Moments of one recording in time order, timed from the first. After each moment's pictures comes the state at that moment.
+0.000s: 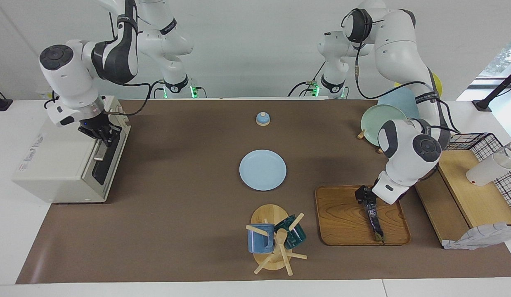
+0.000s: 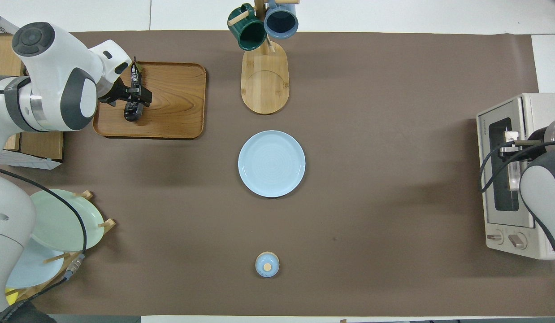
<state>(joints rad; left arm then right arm) -0.11 0.58 0.00 -1.50 -0.01 2.10 -0.01 -0.03 -0.04 -0.12 -2.03 -0.13 1.99 0.01</state>
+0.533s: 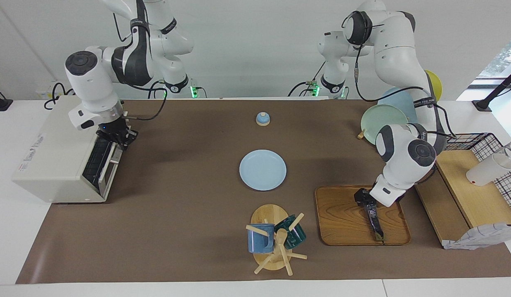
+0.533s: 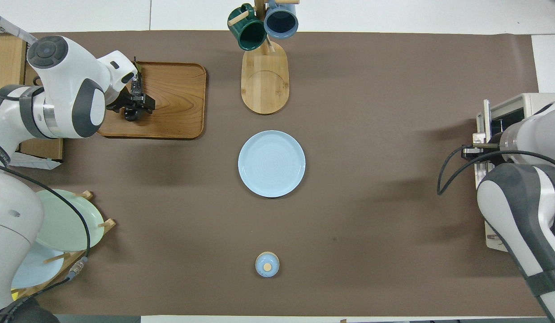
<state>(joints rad) -0.11 0.58 0.00 -1.58 0.01 2.16 -0.01 0.05 -0.04 -0.11 -2.13 -0.09 2.11 0.13</state>
